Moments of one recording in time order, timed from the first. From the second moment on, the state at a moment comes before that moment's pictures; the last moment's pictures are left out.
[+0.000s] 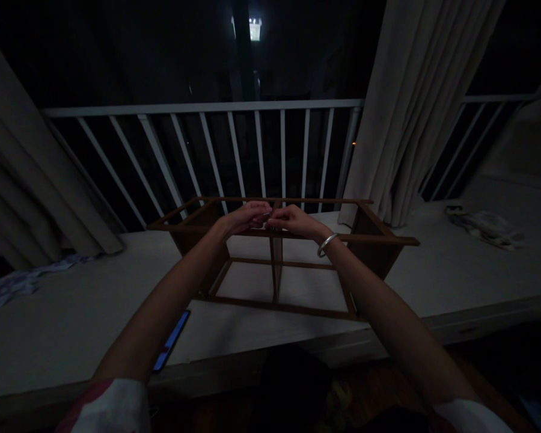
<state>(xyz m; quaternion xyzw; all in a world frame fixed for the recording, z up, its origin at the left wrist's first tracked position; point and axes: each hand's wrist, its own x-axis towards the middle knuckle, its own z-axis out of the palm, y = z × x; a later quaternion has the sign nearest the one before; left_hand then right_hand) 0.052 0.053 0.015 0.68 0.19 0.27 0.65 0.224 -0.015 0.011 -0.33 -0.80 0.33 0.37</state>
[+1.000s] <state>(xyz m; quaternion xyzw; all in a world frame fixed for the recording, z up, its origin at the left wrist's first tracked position) 0.049 0.046 0.020 0.69 0.18 0.26 0.65 0.224 -0.014 0.010 -0.33 -0.75 0.39 0.41</state>
